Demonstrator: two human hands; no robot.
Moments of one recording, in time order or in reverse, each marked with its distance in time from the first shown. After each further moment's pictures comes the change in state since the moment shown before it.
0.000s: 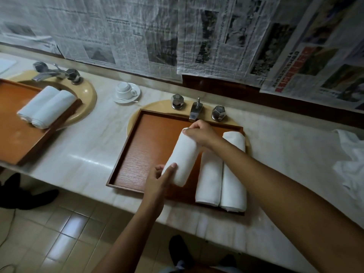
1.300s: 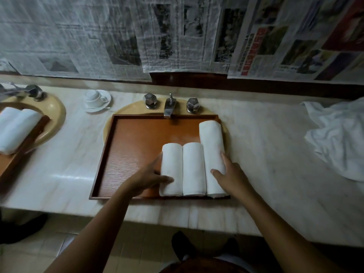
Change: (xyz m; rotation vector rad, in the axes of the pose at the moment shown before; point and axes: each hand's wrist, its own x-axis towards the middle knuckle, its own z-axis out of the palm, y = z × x) left_hand 0.055 0.028 0.006 0.735 -0.654 -0.113; right_hand -0.123 0.172 -0.027 -0.234 0.183 0.308
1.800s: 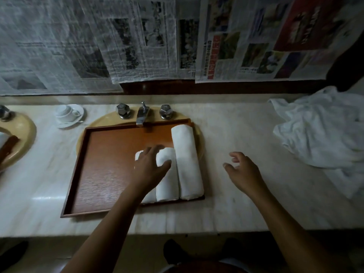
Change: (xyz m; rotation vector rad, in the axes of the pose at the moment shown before) left_hand 0.011 0.073 0.082 0.554 0.496 0.388; right_hand -0.025 0.068 -0.091 0.176 0.271 -0.034
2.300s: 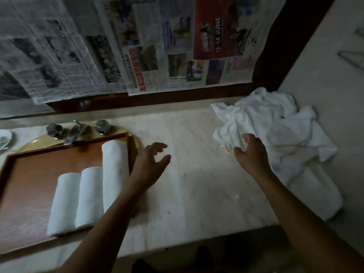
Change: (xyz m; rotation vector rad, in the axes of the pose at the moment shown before) left_hand 0.037 0.192 0.142 -0.106 -0.023 0.178; right_hand 0.089 0.165 -0.195 -0.073 0.367 0.051
